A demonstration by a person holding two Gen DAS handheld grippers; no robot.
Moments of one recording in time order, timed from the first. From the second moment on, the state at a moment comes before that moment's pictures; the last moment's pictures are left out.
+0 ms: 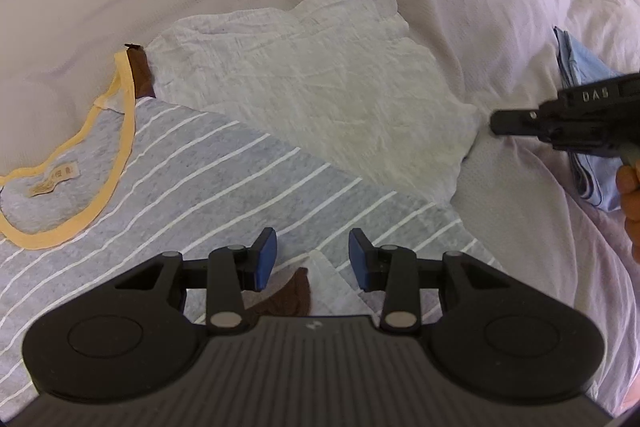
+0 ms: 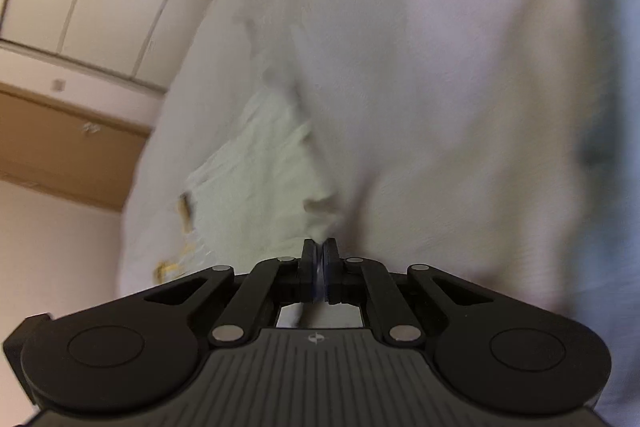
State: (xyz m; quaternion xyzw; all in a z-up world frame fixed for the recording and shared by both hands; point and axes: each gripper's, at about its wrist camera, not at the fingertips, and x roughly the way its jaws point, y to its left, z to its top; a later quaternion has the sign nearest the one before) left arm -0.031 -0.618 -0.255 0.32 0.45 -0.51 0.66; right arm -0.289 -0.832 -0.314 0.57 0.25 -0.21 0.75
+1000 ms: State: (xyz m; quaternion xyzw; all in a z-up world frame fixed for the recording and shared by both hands) left arm -0.054 -0.391 -0.177 0.25 0.53 -0.33 0.74; right arm -0.297 -0.713 -0.223 0.37 0.42 -0.19 0.81
